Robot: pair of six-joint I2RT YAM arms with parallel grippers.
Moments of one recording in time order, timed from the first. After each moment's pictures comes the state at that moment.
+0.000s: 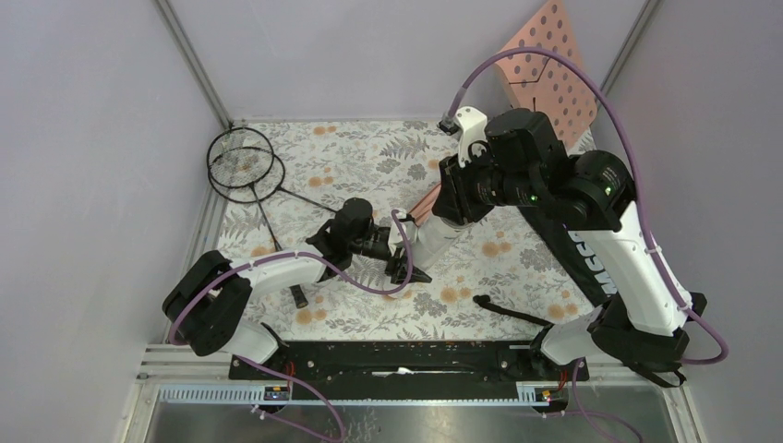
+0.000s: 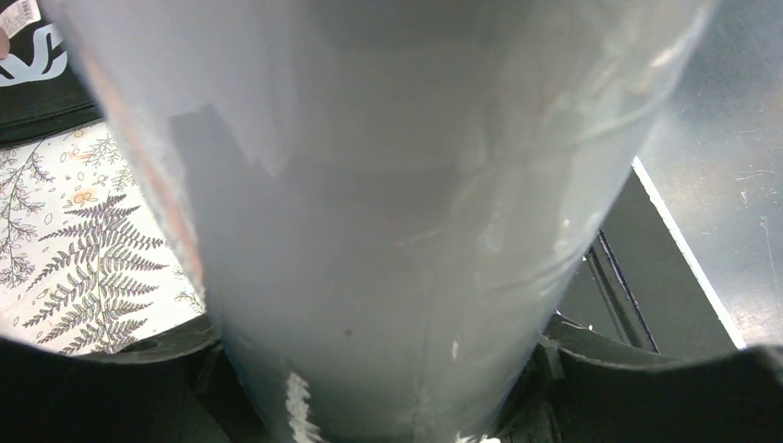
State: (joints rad) left arm -0.76 1.45 0.72 0.44 0.96 0.23; right arm 0.88 1.44 2.15 -1.35 -0.09 0.24
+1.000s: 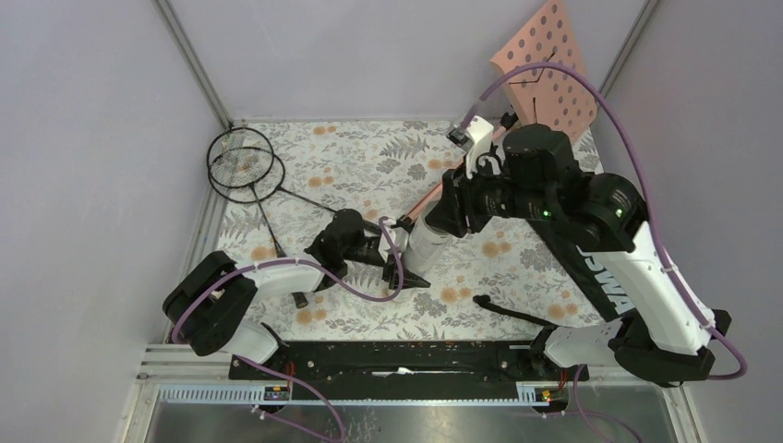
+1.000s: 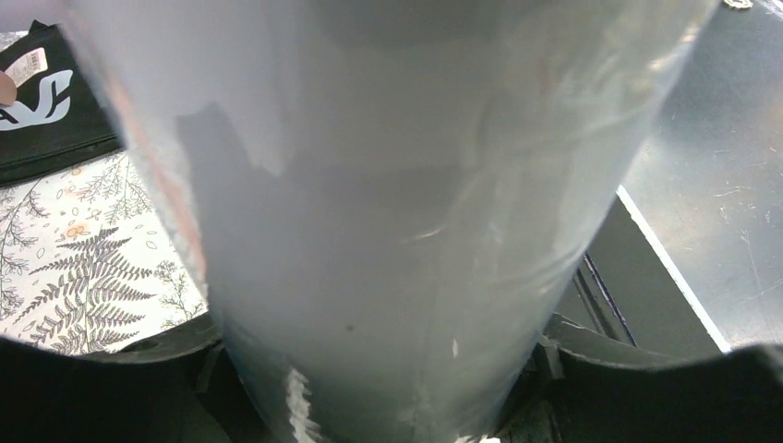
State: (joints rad) left arm -0.76 1.45 0.61 0.72 1.00 0.11; right arm 0.88 1.27 1.92 -1.13 -0.19 0.23
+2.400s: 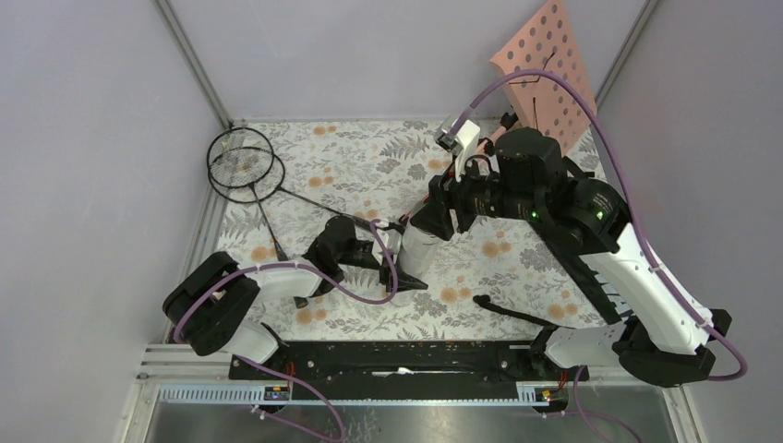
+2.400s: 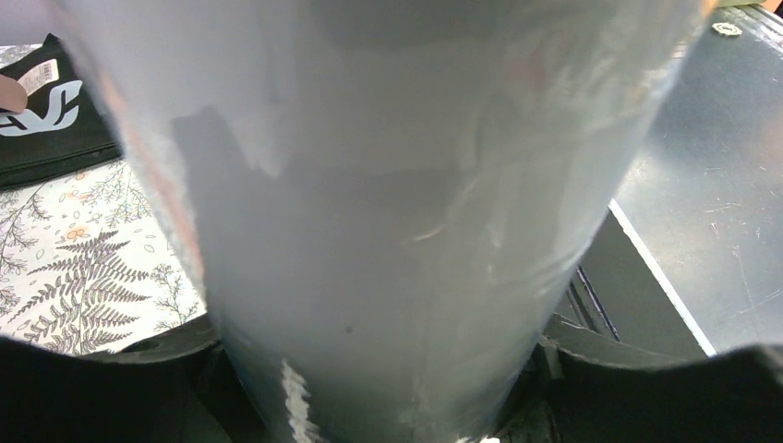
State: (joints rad) left arm -0.75 1.46 0.53 0.90 1.00 0.02; right arm 0.89 1.26 1.78 -0.96 -0.23 0.16
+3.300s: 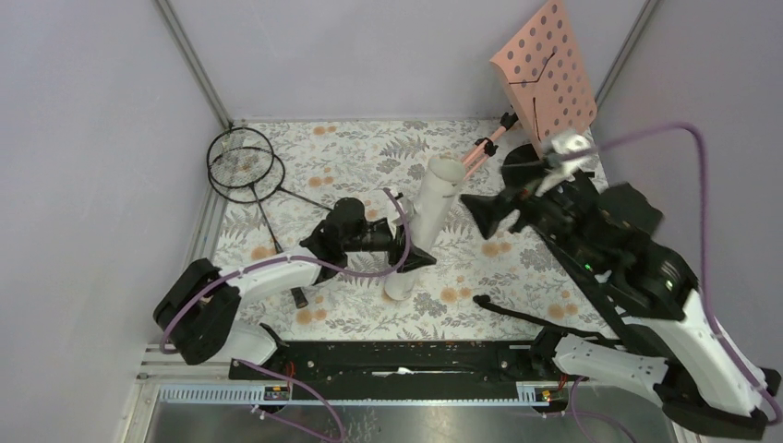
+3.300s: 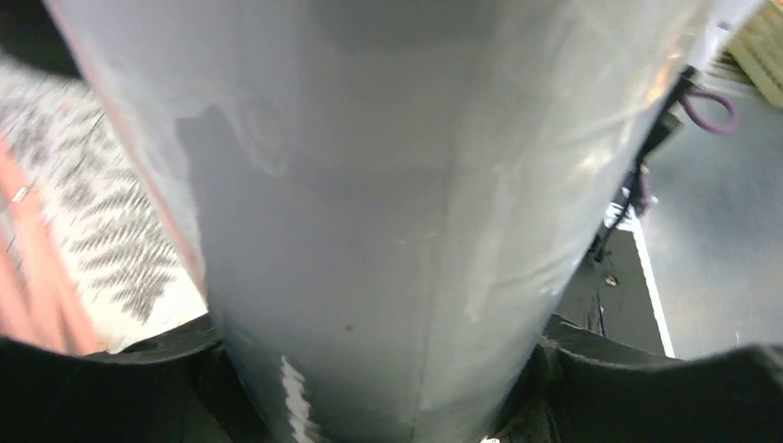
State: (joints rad) left arm -0.76 1.42 0.70 0.60 0.80 -0.06; right arm 0.89 0.94 1.50 -0.65 0.10 0.10
